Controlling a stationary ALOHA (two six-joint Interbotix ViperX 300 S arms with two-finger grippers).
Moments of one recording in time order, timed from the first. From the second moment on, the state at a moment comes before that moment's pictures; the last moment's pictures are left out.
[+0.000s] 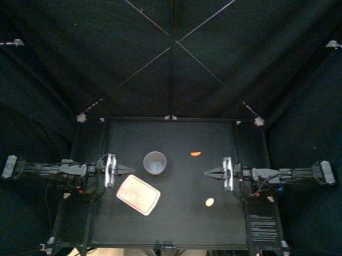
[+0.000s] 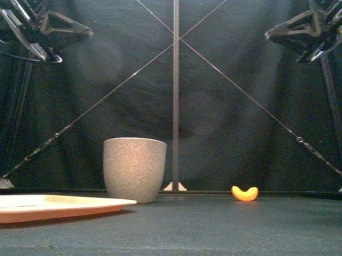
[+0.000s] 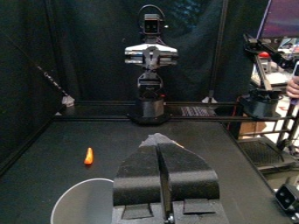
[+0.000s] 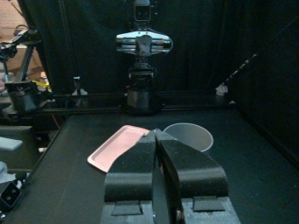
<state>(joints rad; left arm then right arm) 0.00 -0.97 1.19 0.00 -0.29 0.00 0.00 -0.97 1.17 0.00 -0.30 0.00</state>
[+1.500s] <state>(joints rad) 0.06 -0.96 1.26 0.00 -0.27 0.00 -0.51 -0.02 0.83 -0.35 0.10 -0.02</state>
